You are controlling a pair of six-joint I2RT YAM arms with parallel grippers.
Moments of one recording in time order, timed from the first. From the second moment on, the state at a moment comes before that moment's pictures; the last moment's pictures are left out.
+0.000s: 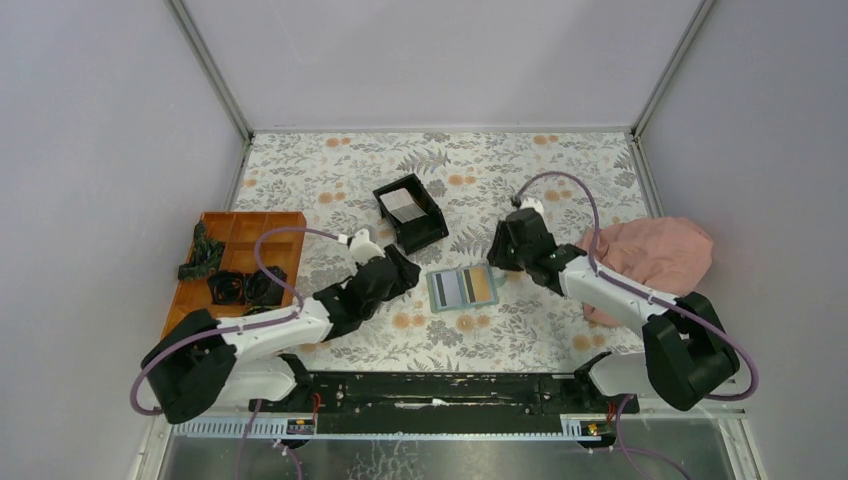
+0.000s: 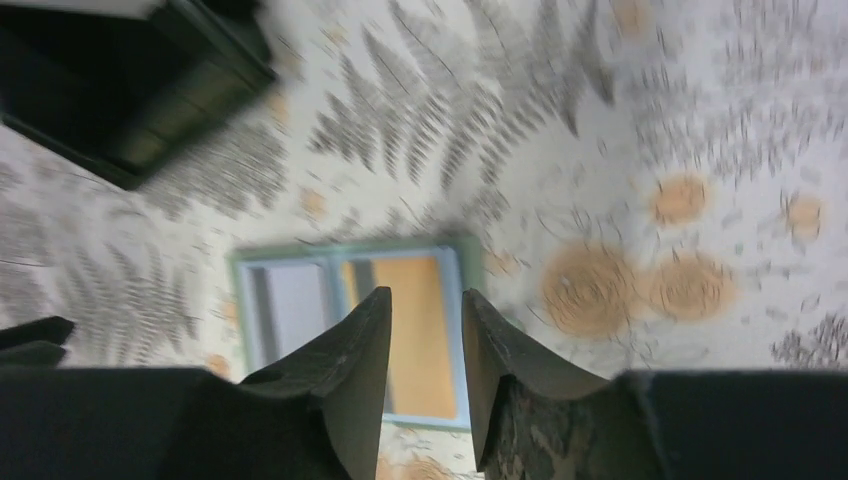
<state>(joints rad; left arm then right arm) -0.86 1.25 0.47 0.17 -0.43 -1.05 0.55 1.34 0.68 -0.16 0.12 0.61</state>
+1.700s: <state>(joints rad) -0.66 1.01 0.49 -0.04 -0.37 -0.94 0.61 2.33 2.06 -0.53 -0.21 0.30</state>
